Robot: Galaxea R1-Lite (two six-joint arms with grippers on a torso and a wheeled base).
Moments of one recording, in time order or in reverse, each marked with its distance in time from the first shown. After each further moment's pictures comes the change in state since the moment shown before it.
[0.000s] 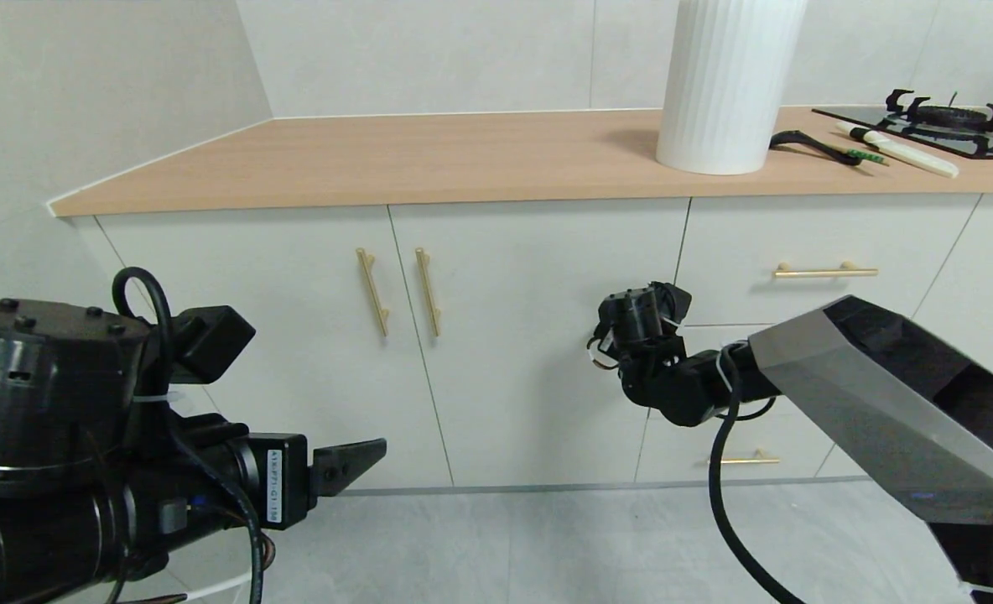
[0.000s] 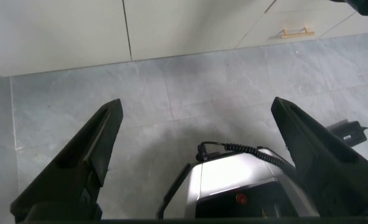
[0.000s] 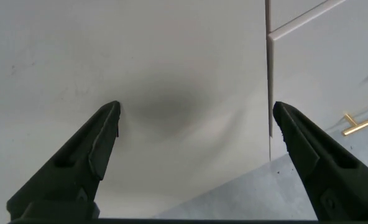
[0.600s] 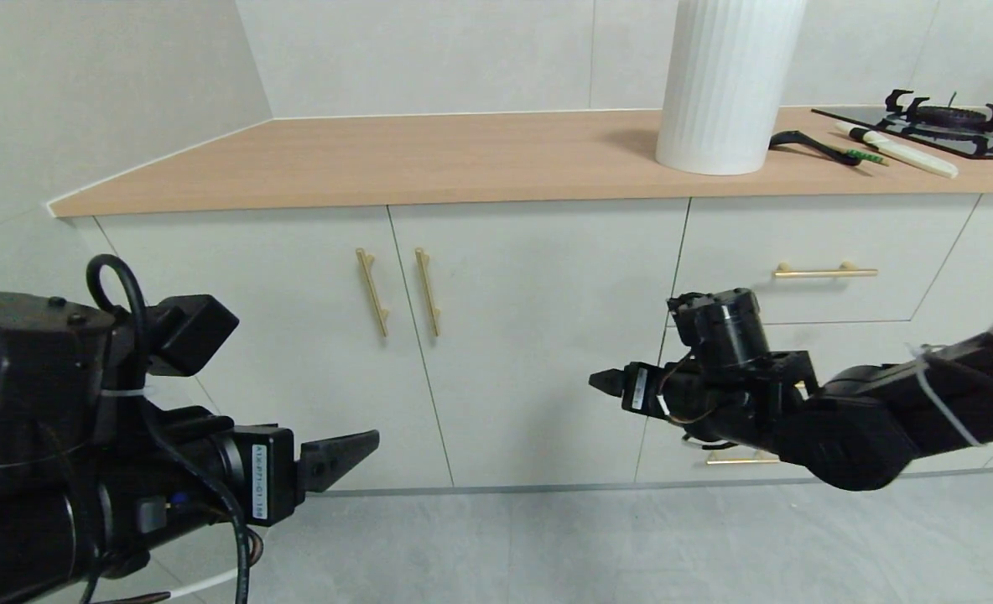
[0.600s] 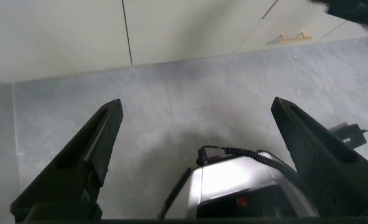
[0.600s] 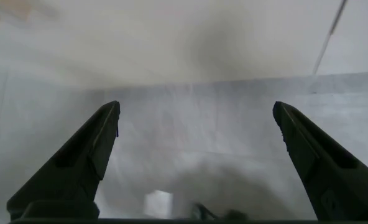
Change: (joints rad) left arm 0.005 -0.036 -0.005 -0.005 0.000 0.038; right arm 0.061 -0.505 0.629 -0.008 0.505 -0.146
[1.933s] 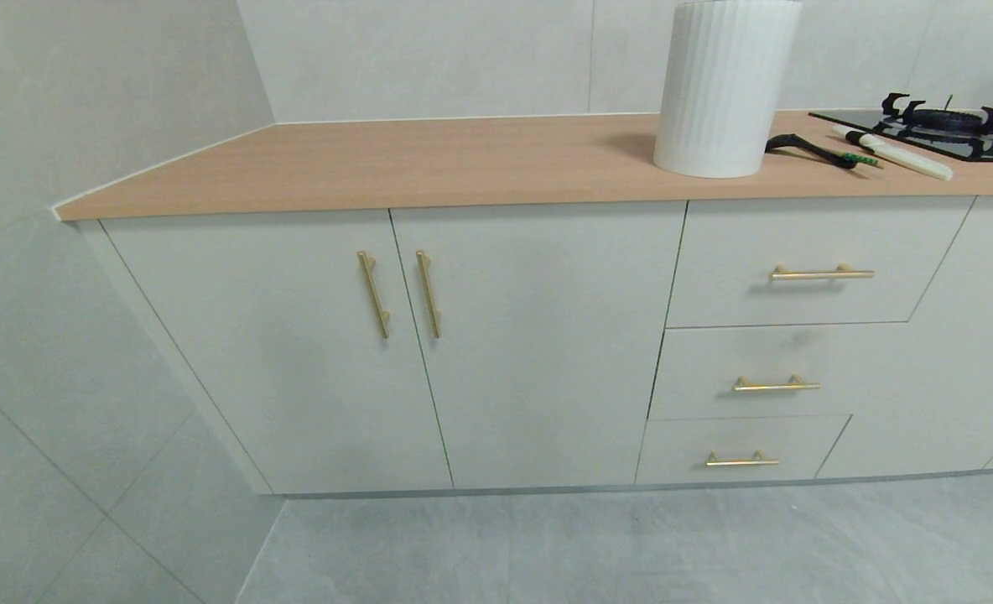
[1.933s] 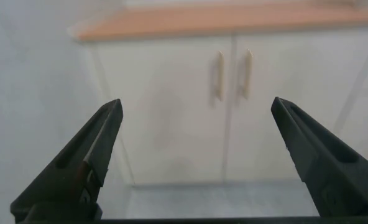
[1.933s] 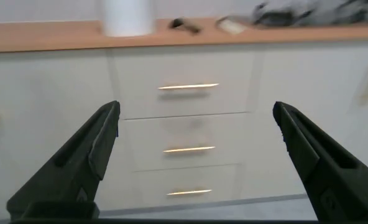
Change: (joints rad) left arm 0.333 -1.060 0.152 0.123 0.062 0.397; right arm -0.425 -1.666 0.655 0.227 -0.124 -0.667
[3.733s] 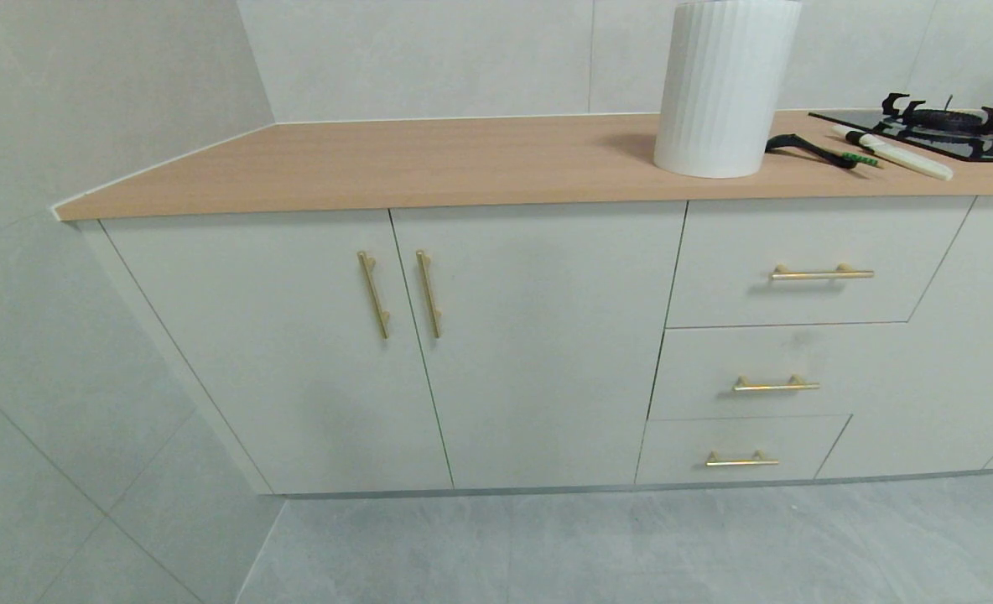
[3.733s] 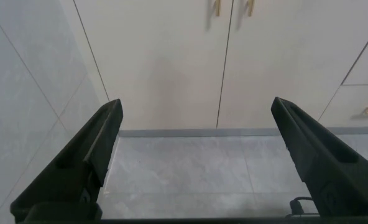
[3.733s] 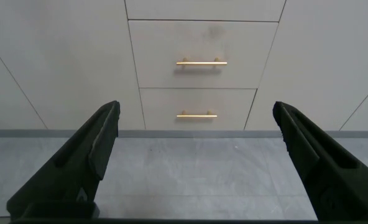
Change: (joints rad) left arm 0.215 -0.213 0.553 -0.104 -0.231 -0.080; right arm -0.165 -0.287 0.351 0.206 0.271 0.071
